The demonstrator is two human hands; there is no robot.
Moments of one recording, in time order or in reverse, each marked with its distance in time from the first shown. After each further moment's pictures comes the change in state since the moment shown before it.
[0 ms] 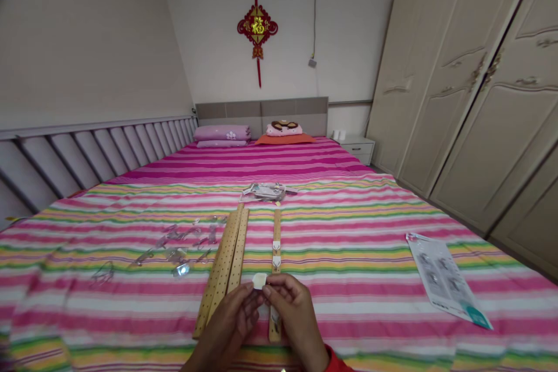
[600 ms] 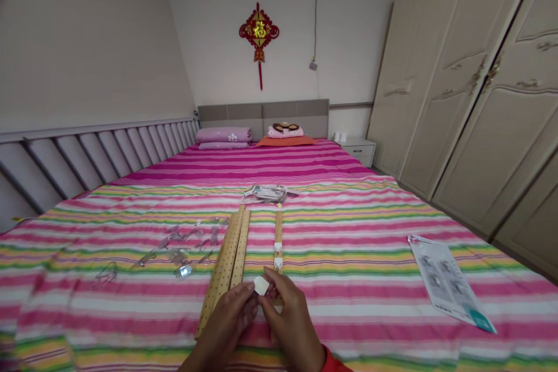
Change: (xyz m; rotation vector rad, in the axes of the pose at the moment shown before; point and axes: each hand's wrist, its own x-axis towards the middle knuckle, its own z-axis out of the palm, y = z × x) left_hand 0.008 0.003 -0.013 0.146 -0.064 0.053; right_hand -0.001 0.005 0.000 -0.601 -0.017 -0.378
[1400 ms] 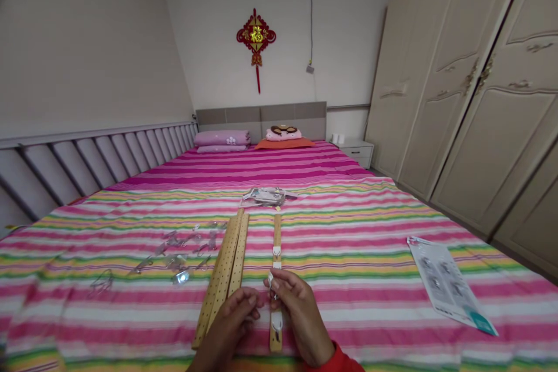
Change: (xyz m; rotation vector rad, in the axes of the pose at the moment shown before) left_hand 0.004 -0.005 -0.006 0.201 -0.029 0.052; right_hand 0.013 0.002 -0.008 0.716 0.012 0.467
